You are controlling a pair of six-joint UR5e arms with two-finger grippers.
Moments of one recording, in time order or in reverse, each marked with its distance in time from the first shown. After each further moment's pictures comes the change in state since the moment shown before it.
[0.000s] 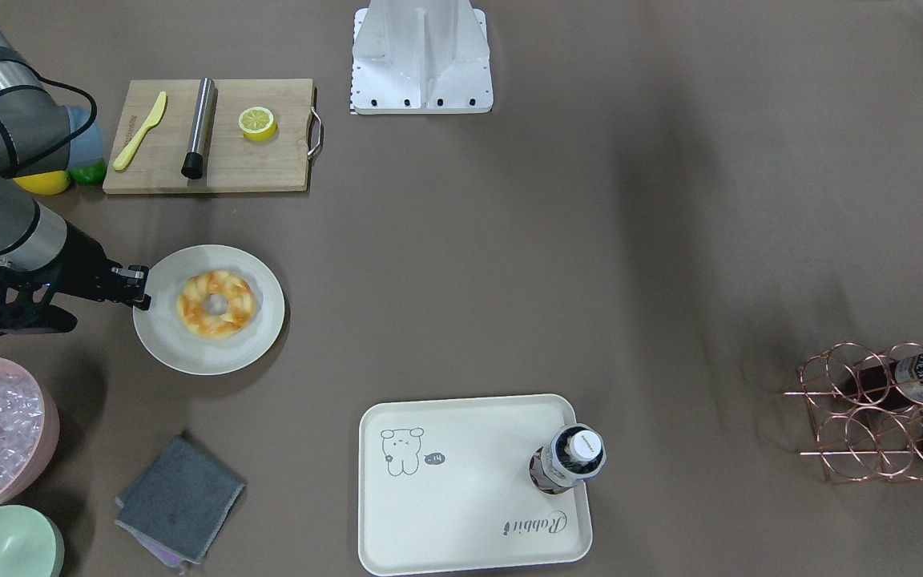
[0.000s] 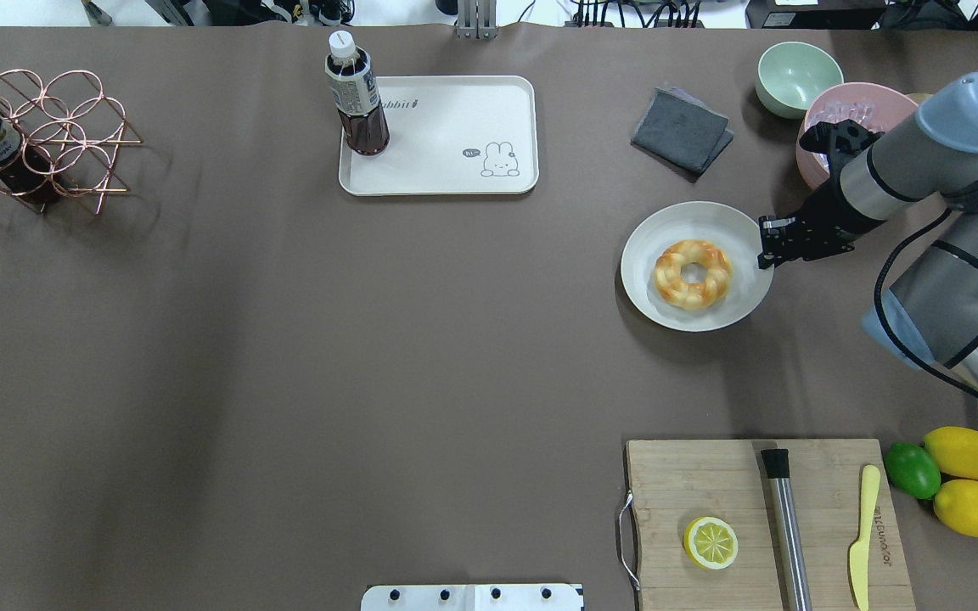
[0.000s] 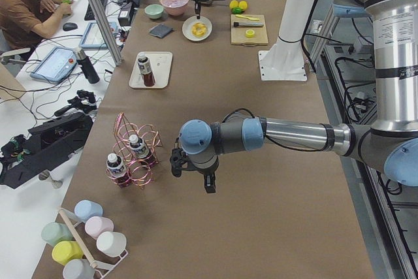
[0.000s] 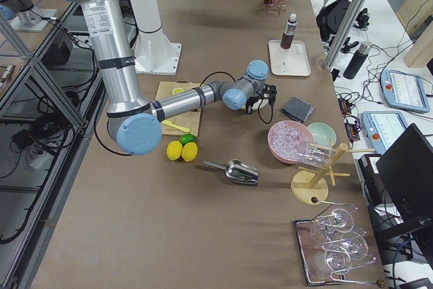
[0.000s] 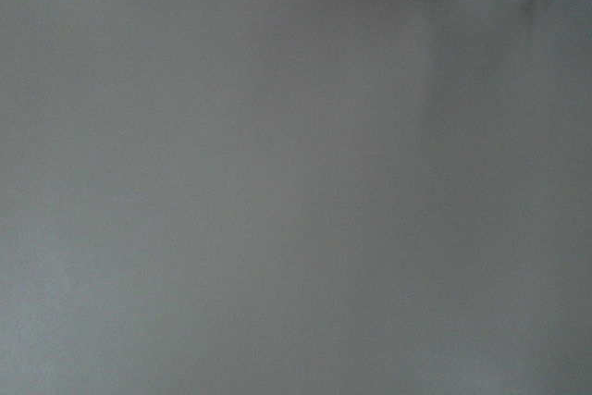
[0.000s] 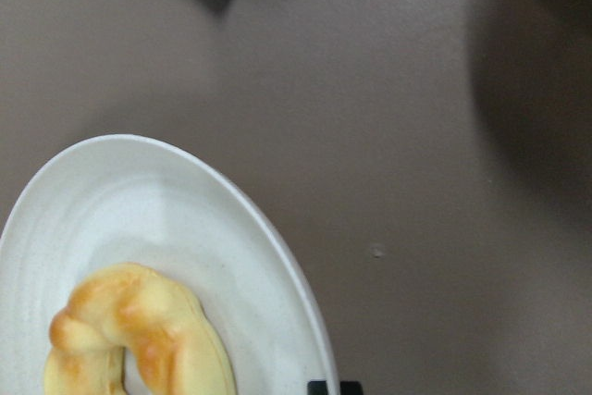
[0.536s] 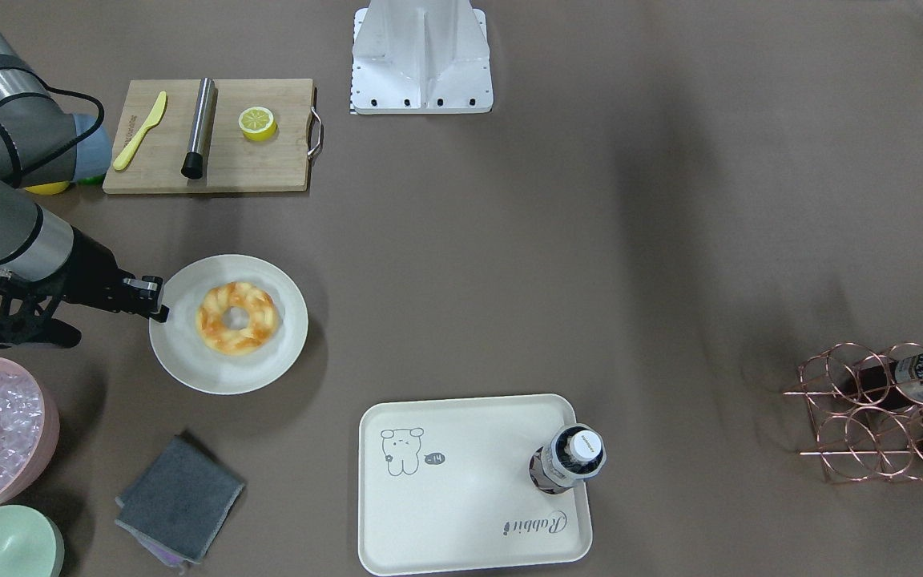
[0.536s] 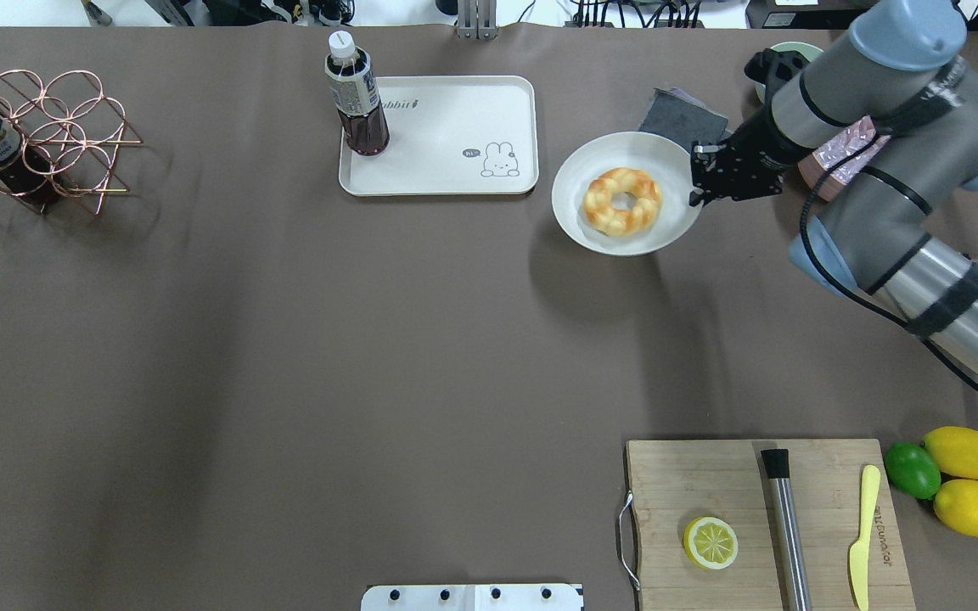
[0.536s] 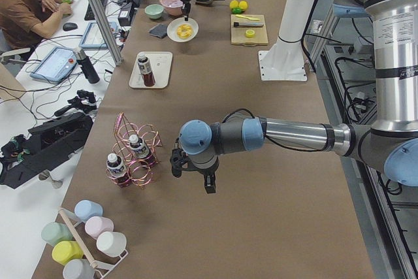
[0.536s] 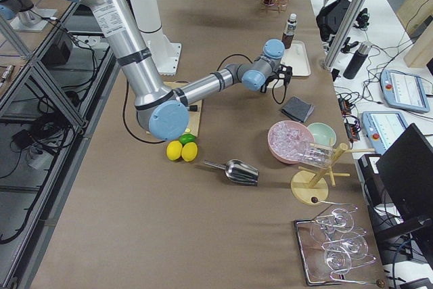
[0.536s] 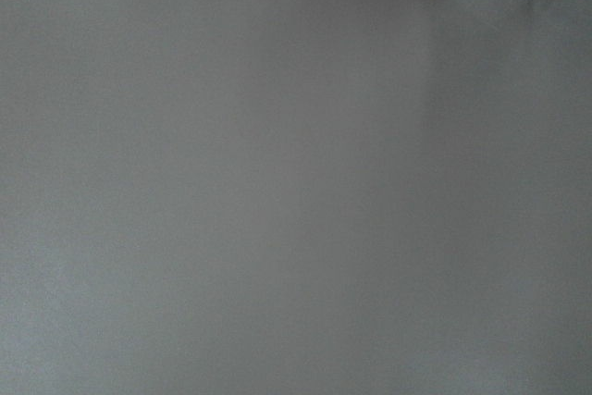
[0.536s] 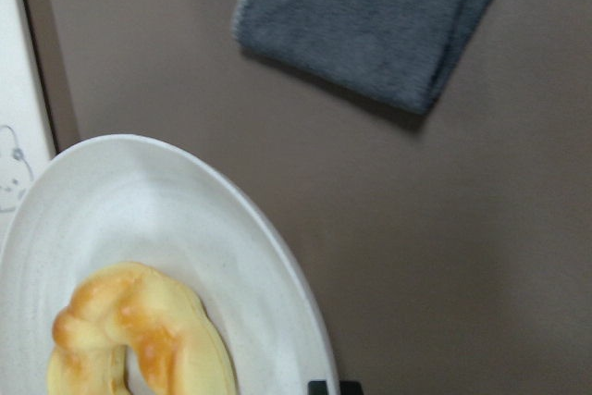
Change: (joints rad) left arm 0.000 0.000 0.001 0.000 0.000 0.000; right arm 0.021 0.225 -0.118 0.009 0.029 0.206
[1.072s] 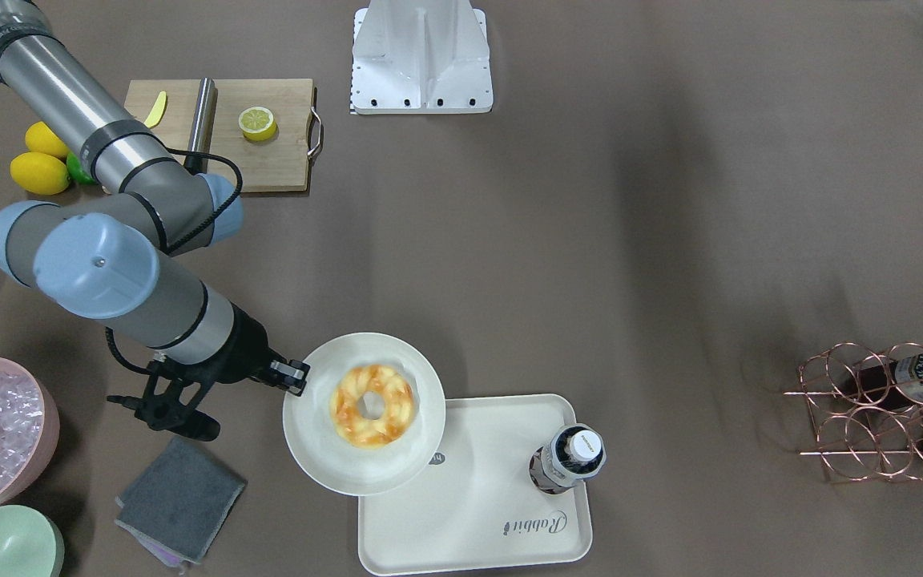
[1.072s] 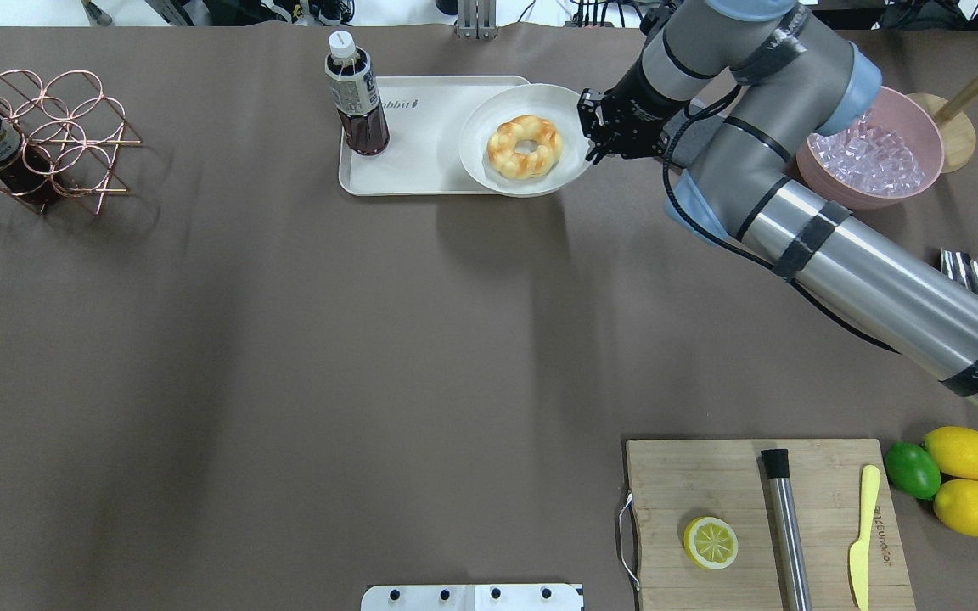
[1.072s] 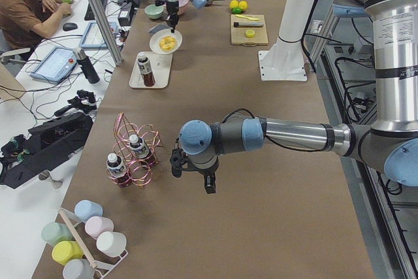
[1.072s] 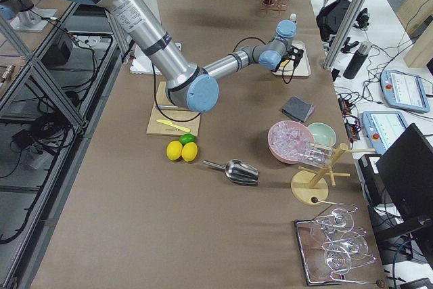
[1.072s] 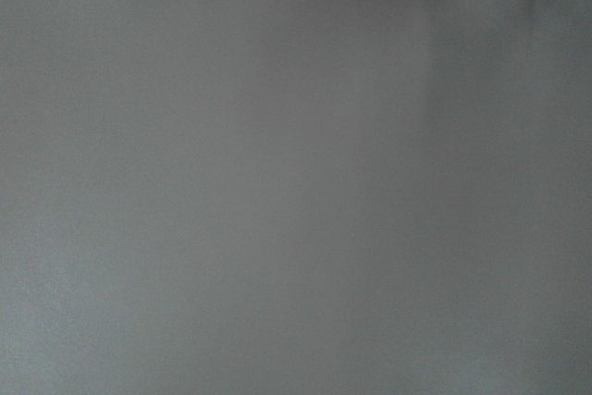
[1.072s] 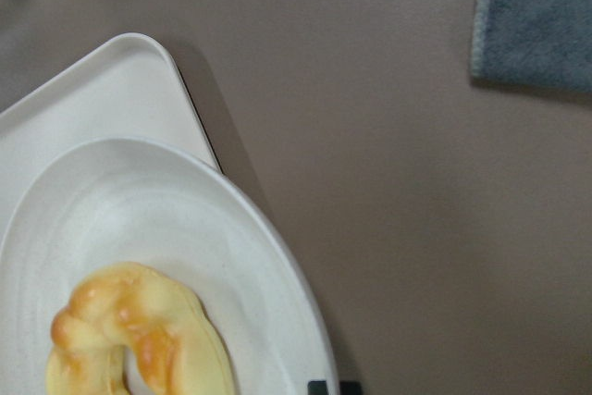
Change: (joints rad) left arm 0.000 0.000 0.000 0.000 0.001 0.000; right arm -0.058 0.302 -0.280 0.066 -0.071 0.257
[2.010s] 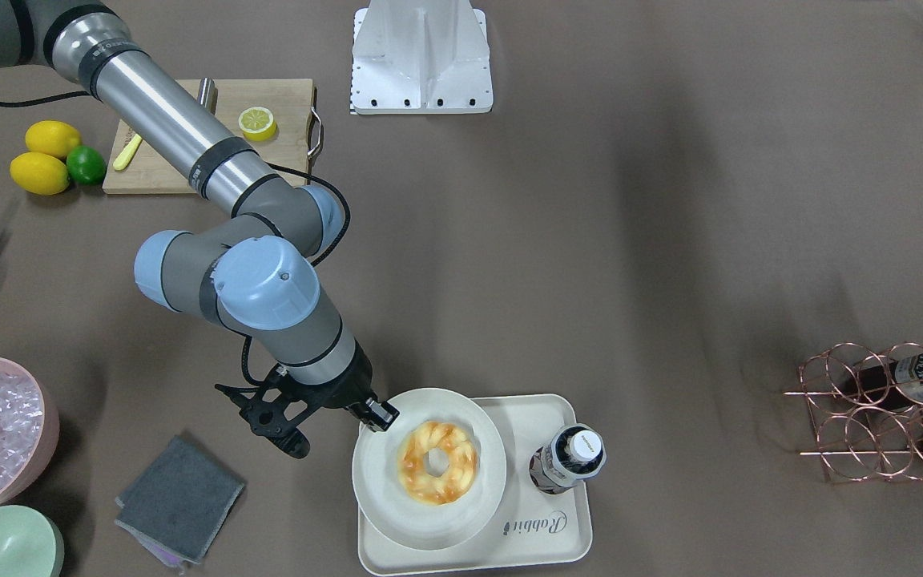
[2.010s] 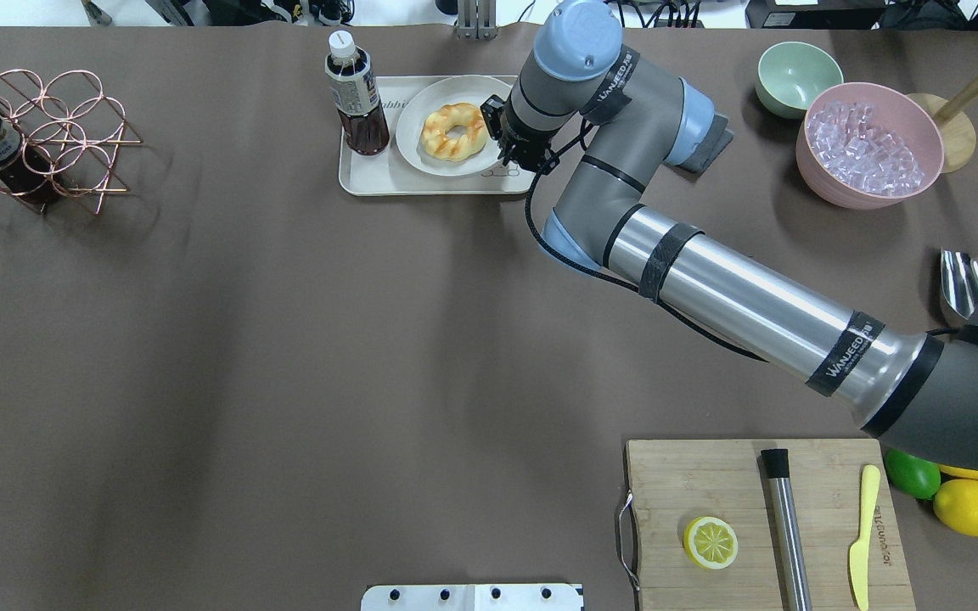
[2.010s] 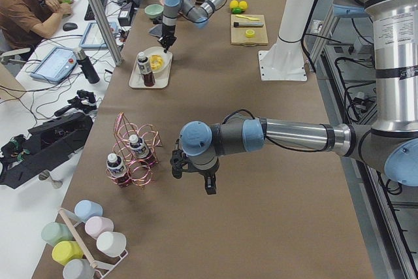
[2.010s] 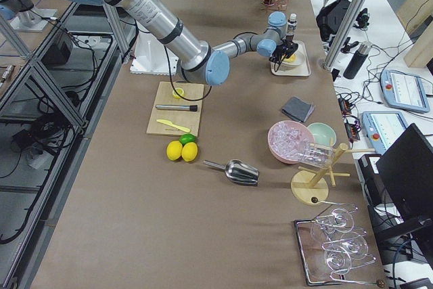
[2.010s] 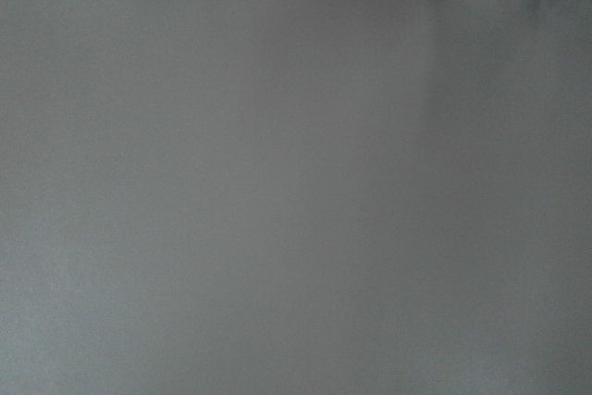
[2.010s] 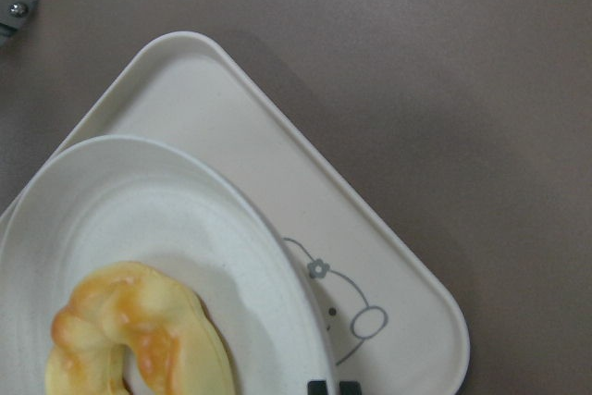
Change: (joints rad) left arm -0.002 0.002 0.003 0.000 0.001 0.002; right arm -0.144 0.242 -0.299 0.088 -0.299 0.418
